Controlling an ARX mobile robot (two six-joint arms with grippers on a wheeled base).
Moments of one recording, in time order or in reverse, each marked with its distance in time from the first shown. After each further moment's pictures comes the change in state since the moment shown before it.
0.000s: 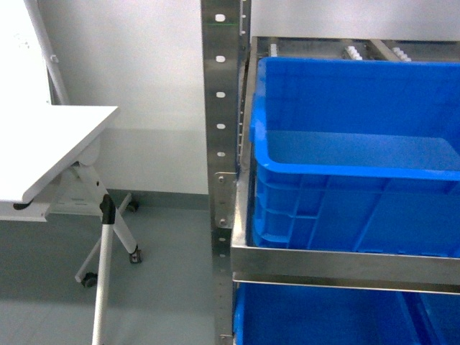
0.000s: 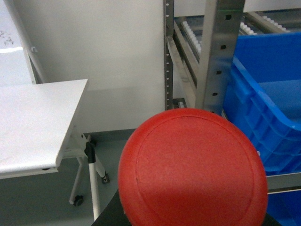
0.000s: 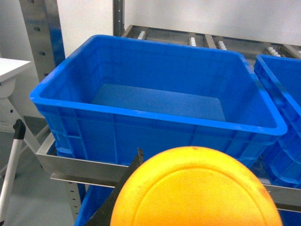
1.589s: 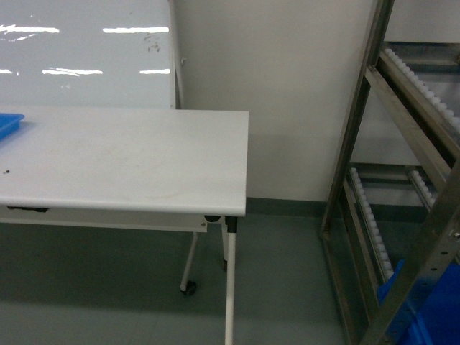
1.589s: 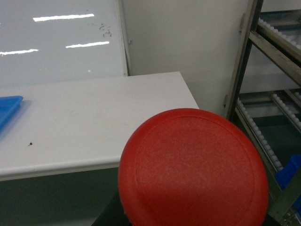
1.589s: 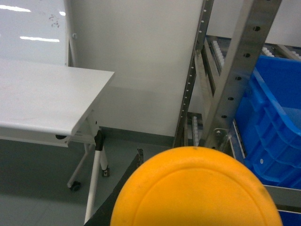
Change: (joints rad) left arm 0.000 0.001 0.000 0.001 0.000 0.000; right arm 0.000 0.000 0.000 0.000 0.000 0.000
